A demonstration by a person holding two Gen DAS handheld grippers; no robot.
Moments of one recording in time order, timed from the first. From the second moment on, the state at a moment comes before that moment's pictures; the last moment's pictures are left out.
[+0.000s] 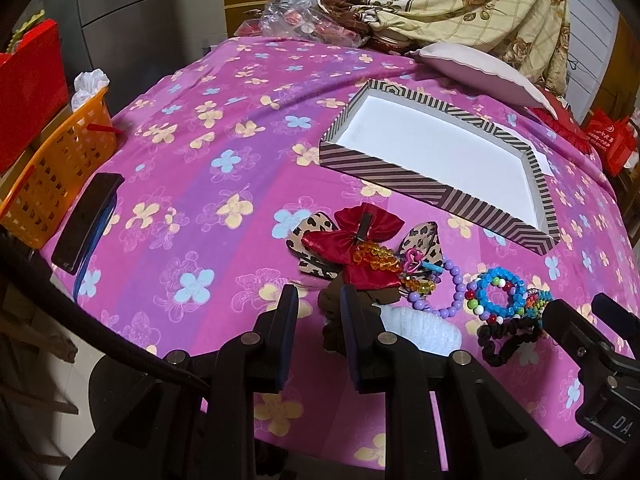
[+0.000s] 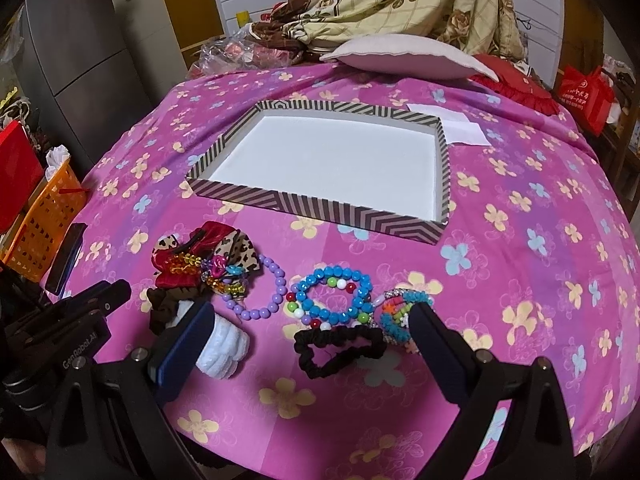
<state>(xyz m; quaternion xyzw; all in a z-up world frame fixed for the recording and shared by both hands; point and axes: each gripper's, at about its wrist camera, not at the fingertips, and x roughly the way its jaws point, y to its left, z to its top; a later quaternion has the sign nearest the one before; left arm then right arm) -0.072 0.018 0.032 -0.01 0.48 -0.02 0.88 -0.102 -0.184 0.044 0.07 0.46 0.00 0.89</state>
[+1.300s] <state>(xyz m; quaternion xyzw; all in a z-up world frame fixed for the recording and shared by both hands) -0.068 0.074 0.015 -0.08 0.51 -0.02 0.86 -0.106 -0.189 0.025 0.06 0.47 0.06 0.88</state>
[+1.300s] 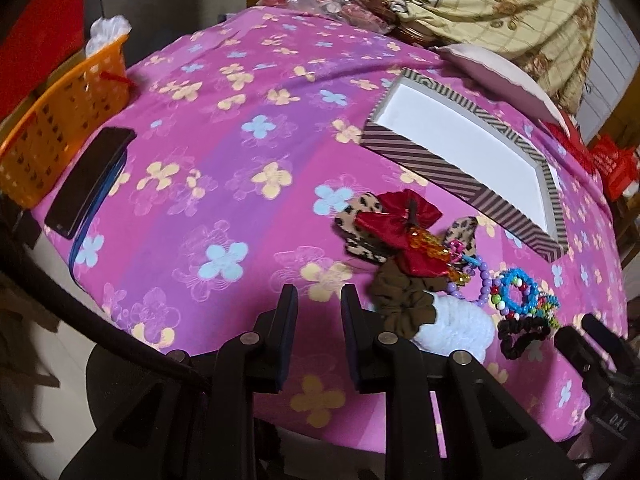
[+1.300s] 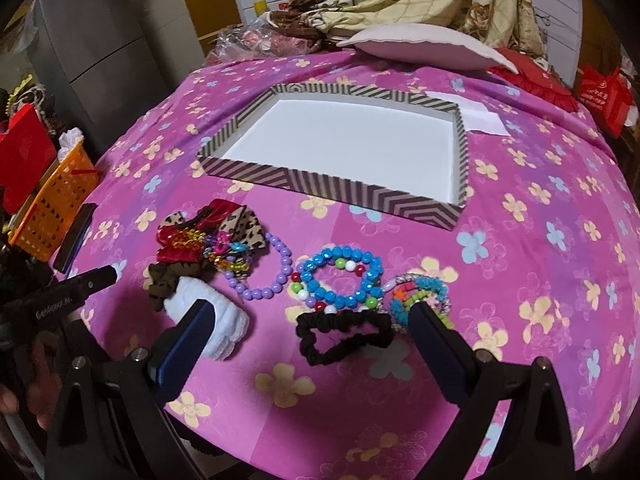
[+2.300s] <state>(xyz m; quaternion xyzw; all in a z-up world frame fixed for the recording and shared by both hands) -0.028 0.046 -0.021 -0.14 0.56 -0.16 0.80 -0.087 -0.132 -0.014 0.01 0.50 0.16 0.85</state>
